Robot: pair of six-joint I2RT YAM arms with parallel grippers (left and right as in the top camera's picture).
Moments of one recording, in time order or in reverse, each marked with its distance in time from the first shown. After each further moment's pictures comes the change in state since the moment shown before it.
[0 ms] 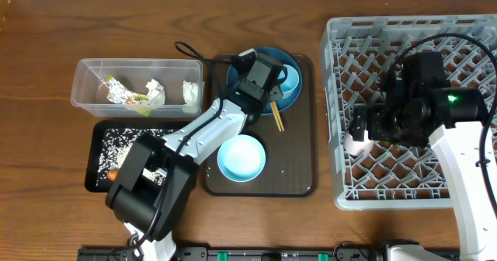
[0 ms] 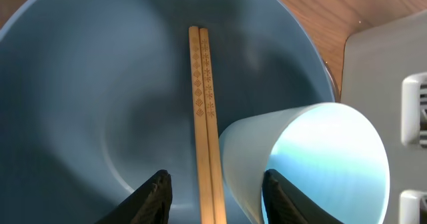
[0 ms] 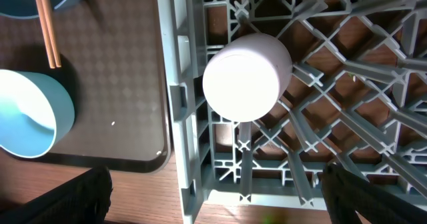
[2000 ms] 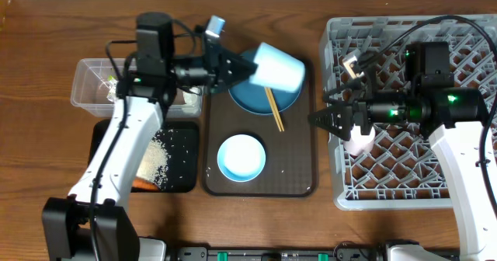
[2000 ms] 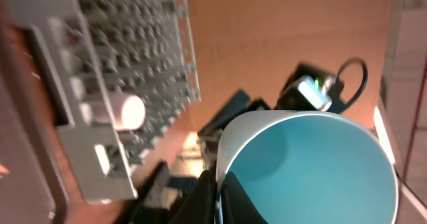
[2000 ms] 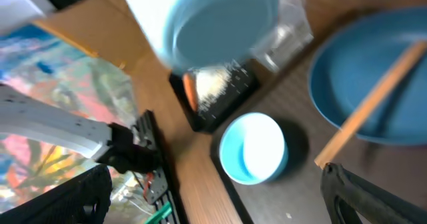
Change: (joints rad) left arm 0.427 -0.321 -0.003 0.028 1.468 -0.018; right arm 0.000 0.000 0.000 0.261 -0.958 -0.463
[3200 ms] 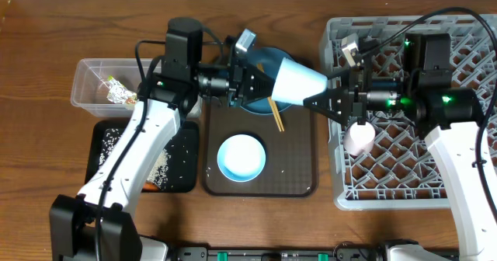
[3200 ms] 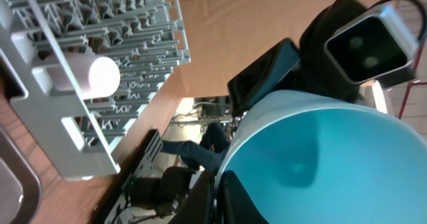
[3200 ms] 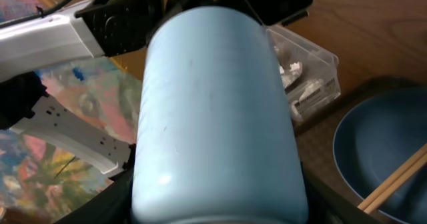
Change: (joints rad) left arm -0.125 0.000 0.000 -0.076 0.037 0.078; right arm 0.034 -0.001 0.000 0.250 -0.123 0.129
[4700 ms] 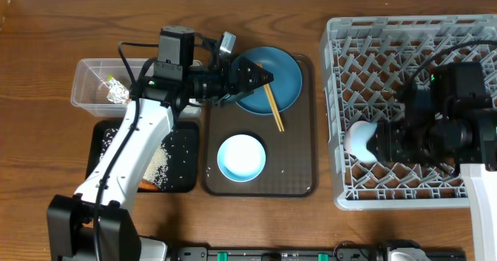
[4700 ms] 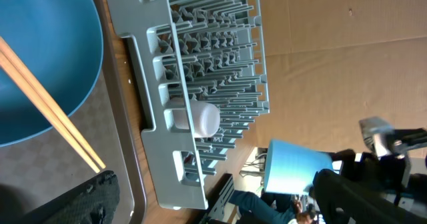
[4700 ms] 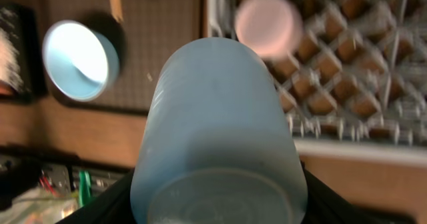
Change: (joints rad) left arm 0.059 0.000 -0.013 -0.159 -0.336 0.200; right arm -0.047 -0.135 0.197 -0.839 1.028 0.286
